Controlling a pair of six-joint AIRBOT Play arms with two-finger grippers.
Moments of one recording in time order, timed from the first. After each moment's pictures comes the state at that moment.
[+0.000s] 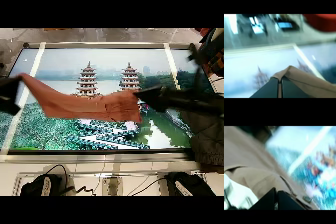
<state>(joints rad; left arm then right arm) 0.36 -0.37 0.96 0.57 -0.83 -0.78 0.17 -0.81 1.16 -0.48 1.08 1.11</state>
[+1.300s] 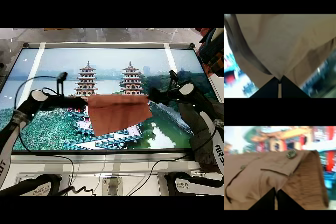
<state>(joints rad) -0.13 -1.30 1.00 0.77 -0.98 -1.05 -0.05 -1.41 1.13 -1.03 0.94 1.52</state>
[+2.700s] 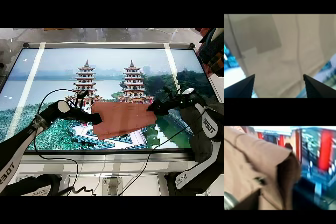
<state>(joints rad) -0.34 -1.34 0.92 0.93 -0.84 -1.27 -0.22 -1.87 1.32 -0.80 1.34 1.11</state>
